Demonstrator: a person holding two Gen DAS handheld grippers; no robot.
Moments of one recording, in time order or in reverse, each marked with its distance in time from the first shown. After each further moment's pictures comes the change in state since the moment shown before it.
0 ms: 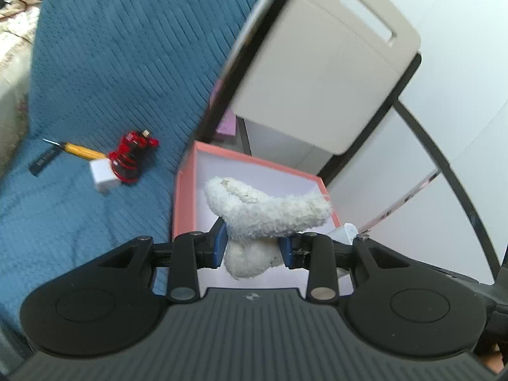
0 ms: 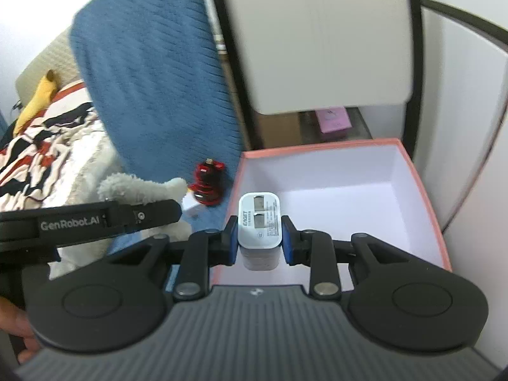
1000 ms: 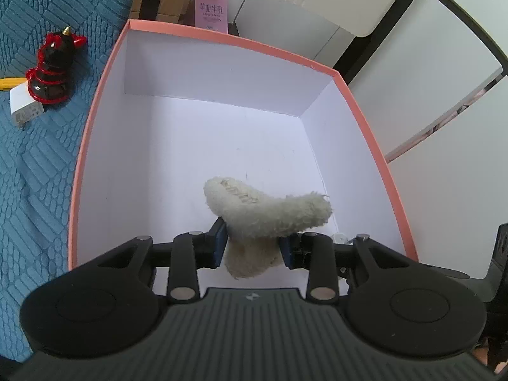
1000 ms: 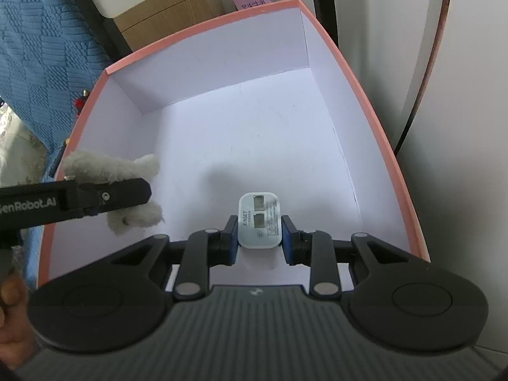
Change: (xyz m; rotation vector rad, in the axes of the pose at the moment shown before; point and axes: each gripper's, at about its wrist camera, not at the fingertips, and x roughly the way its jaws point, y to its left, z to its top) left arm 0.185 -0.032 -0.063 0.062 0.291 0.042; right arm 0.104 -0.135 -0.070 0.174 0.272 -0.099
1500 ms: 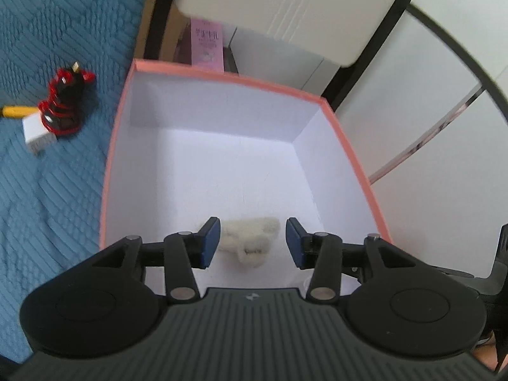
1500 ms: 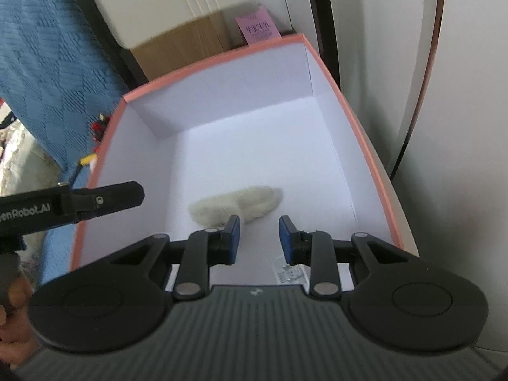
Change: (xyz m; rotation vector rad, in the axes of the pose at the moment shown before) left arm -0.051 -0.002 0.007 0.029 -0.098 -0.007; right arm -0.035 0.016 0.013 0.007 -0.086 0.020
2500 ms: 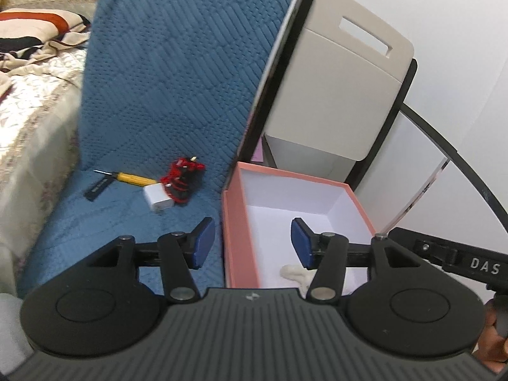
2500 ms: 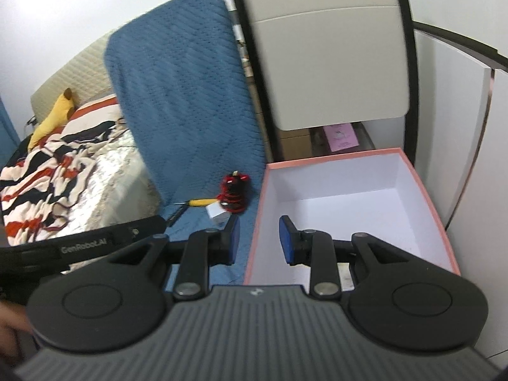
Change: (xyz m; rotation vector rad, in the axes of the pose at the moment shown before) left arm -0.224 0.074 -0.050 -0.002 -0.318 0.099; right arm -0.150 0.149 -0.043 -0.180 -0.291 0.150
